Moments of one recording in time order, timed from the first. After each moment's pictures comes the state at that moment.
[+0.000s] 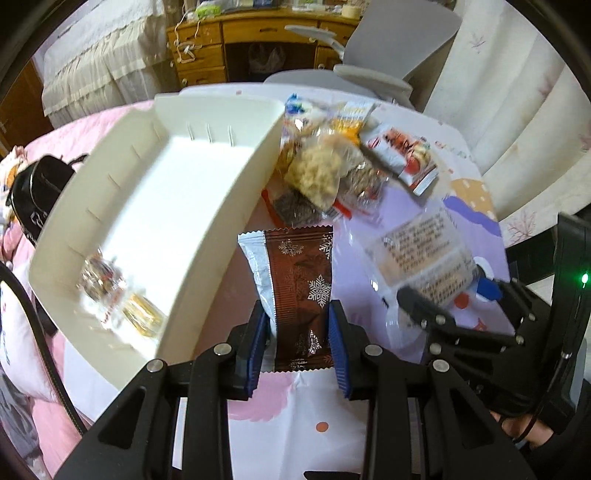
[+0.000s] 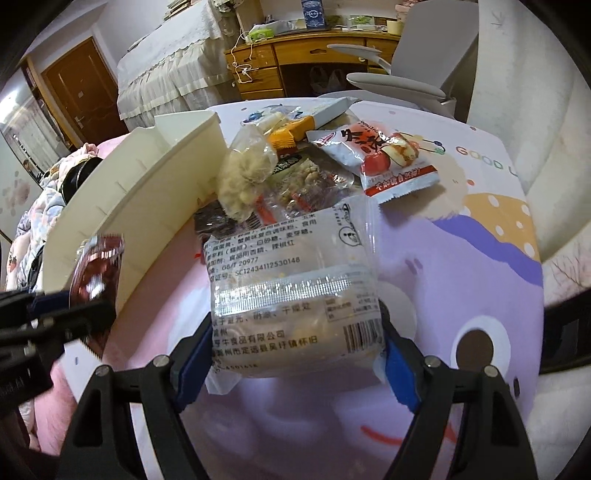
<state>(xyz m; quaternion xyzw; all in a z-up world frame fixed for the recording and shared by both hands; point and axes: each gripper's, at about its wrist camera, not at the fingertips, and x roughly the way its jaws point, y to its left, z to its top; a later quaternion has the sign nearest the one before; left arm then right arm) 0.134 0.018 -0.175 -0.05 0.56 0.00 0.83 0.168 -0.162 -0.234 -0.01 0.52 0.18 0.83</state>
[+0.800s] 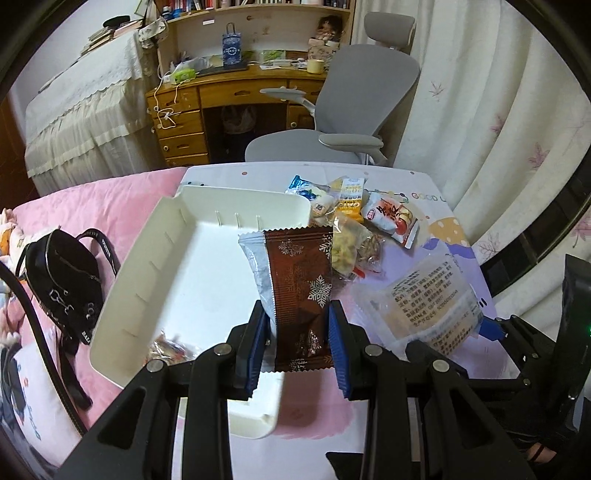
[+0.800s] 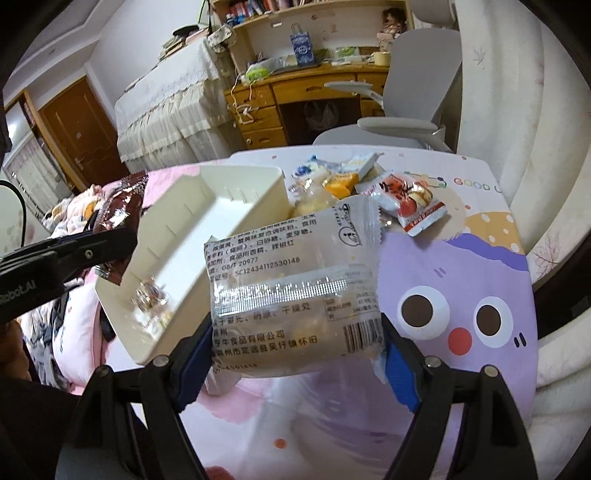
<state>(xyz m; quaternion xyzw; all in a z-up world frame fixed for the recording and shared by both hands) 0.125 0.108 -0.088 -0.01 0.47 -0.07 0.88 0.111 -0.099 -0.153 0.04 0.47 0.15 0.87</state>
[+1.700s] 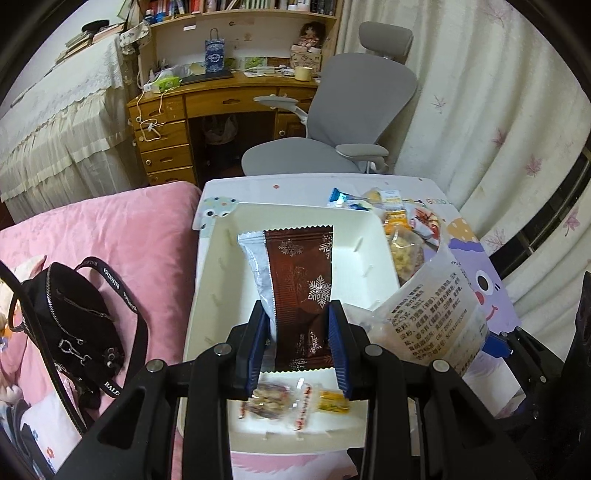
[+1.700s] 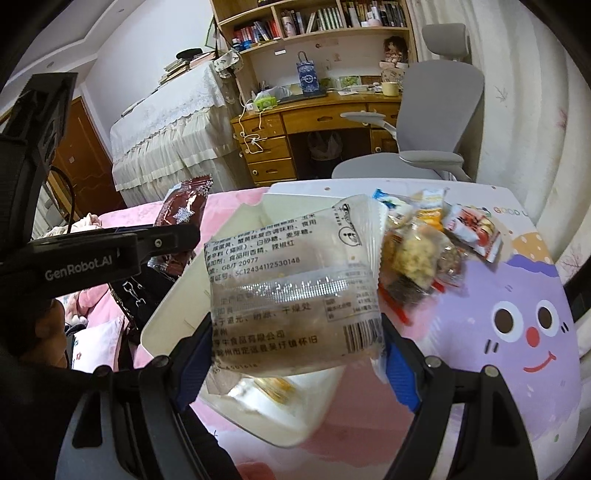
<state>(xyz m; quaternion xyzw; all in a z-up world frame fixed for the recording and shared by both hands) 0.169 0.266 -0.096 0.00 0.46 -0.14 0.88 0.107 0.065 -0.135 0.05 0.42 0.12 0.90</state>
